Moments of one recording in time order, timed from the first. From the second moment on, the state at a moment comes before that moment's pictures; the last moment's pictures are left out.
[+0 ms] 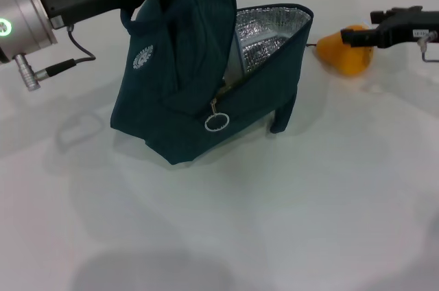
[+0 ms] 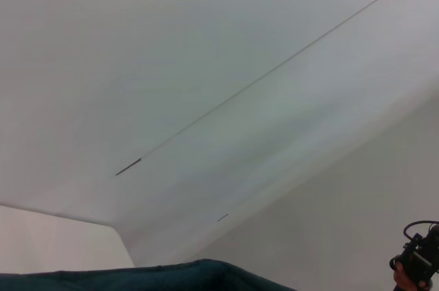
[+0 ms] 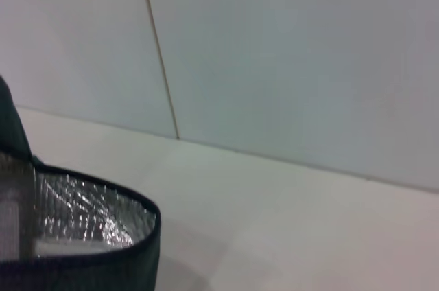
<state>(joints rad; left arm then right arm) -0.78 -2.08 0.80 0.54 1.60 1.46 -2.20 0.54 1.98 -0.84 -0.79 -2.02 -1.02 1.76</state>
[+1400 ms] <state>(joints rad) -0.78 -2.08 0.80 0.54 1.60 1.46 -2.20 0.54 1.98 -0.84 -0.79 -2.08 -1.02 1.78</state>
